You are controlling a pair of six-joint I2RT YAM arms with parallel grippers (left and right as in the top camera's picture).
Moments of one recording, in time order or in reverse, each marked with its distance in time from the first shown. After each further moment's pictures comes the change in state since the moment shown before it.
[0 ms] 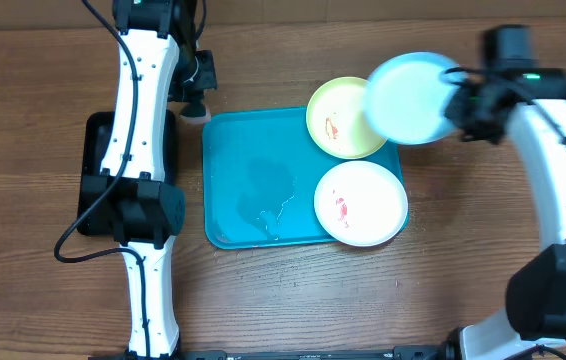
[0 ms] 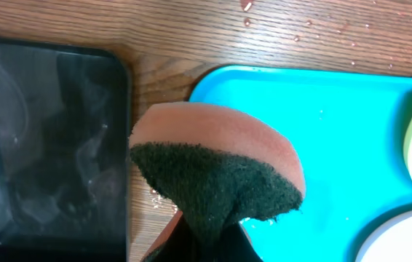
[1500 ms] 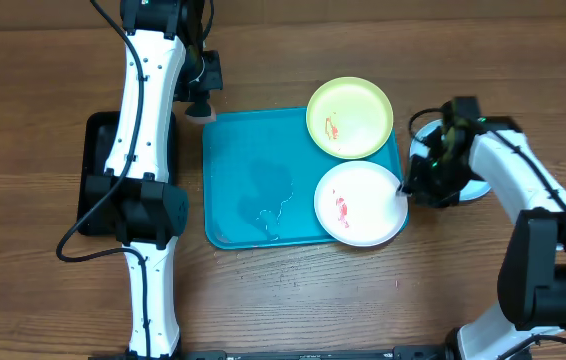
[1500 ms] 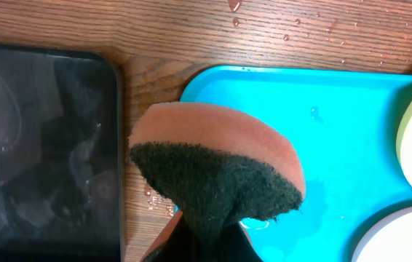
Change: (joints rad) left arm -0.016 0.000 0.000 0.007 0.000 0.000; right arm 0.084 0.055 -0.410 0.055 -0.303 -0.252
